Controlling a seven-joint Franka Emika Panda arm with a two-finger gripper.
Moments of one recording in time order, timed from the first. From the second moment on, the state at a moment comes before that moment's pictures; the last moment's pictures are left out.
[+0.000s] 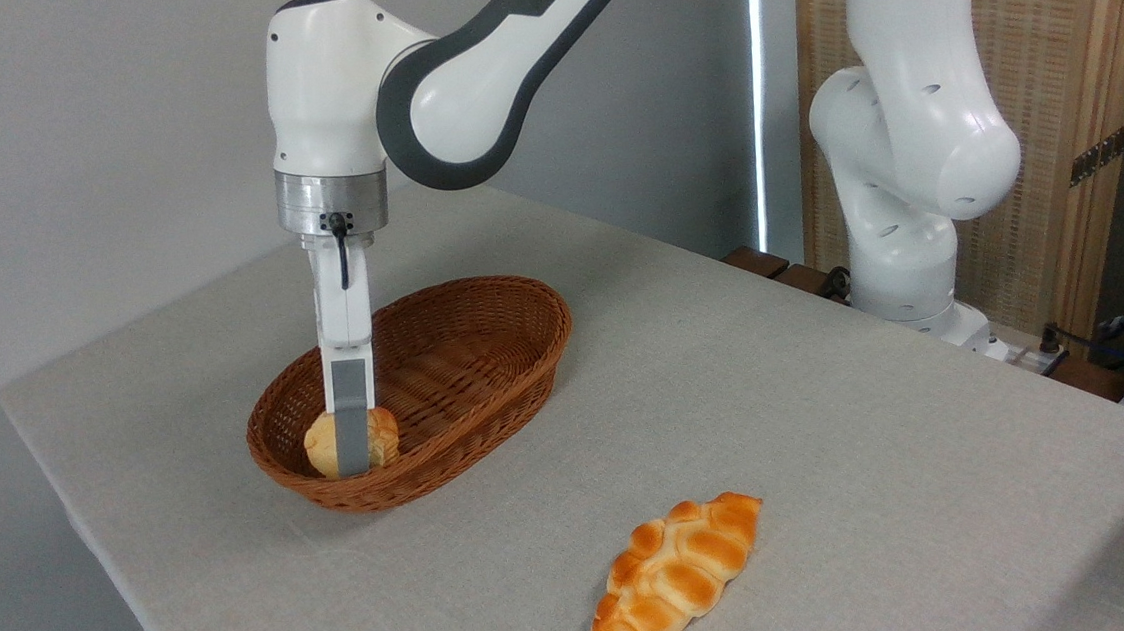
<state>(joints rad) -0.37 0.03 0.04 -2.09 0.22 2.40 0.72</state>
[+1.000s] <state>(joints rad) -0.37 0.04 0.04 -2.09 0.23 2.40 0.72</state>
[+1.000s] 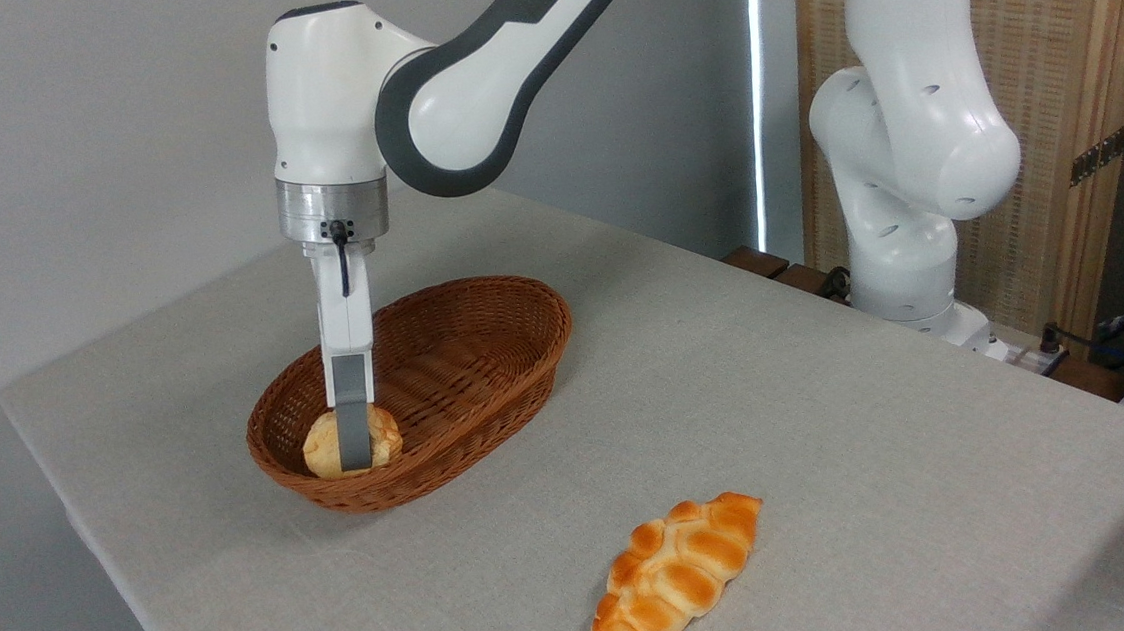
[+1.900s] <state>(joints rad) -0.37 -0.12 0.17 -1.90 0.05 1.82 0.86</state>
